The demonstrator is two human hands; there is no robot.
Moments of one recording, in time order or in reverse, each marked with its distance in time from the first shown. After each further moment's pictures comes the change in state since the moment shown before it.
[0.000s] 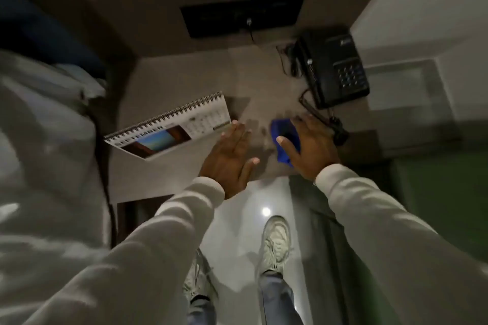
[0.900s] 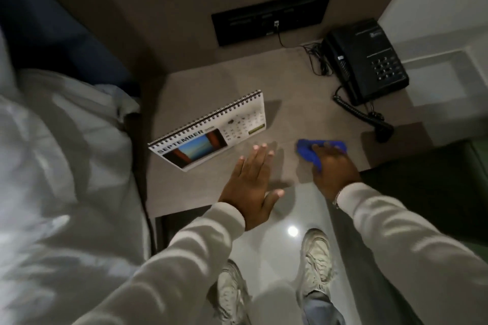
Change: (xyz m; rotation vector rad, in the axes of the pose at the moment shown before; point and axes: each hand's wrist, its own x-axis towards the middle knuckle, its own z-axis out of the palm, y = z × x) left_hand -0.049 -0.042 0.008 0.098 -0.072 0.111; right_hand -0.019 -0.032 0.060 0.044 -0.106 0.147
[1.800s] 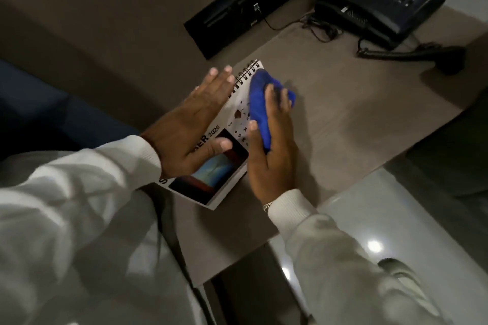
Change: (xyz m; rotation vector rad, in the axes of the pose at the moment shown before) left_hand 0.062 -0.140 -0.146 0.320 -0.027 0.530; right_hand 0.039 -0.194 0.089 1.188 0.828 -0.188
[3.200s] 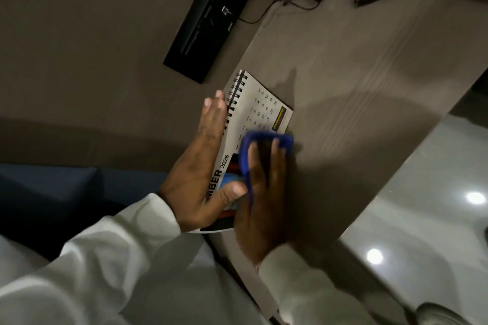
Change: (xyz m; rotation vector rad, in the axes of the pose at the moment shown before) left_hand 0.002 0.006 0.001 -0.086 -0.050 0.077; right_hand -0.058 0.006 0.082 -0.082 0.206 0.163
